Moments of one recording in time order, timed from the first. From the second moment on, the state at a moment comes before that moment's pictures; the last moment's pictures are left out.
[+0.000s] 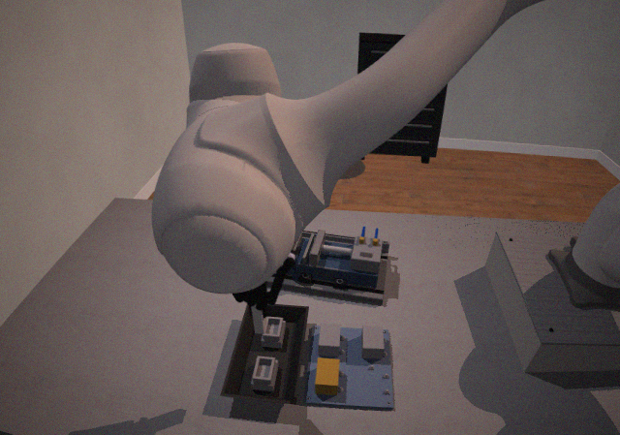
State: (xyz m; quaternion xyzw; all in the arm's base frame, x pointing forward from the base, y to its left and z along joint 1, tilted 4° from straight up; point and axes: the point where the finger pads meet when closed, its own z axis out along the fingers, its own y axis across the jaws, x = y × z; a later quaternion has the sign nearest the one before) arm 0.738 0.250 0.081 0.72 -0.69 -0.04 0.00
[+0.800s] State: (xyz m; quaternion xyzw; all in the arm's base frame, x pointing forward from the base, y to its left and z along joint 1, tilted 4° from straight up) arm 0.643 0.196 0.087 0.72 -0.69 -0.04 0.00
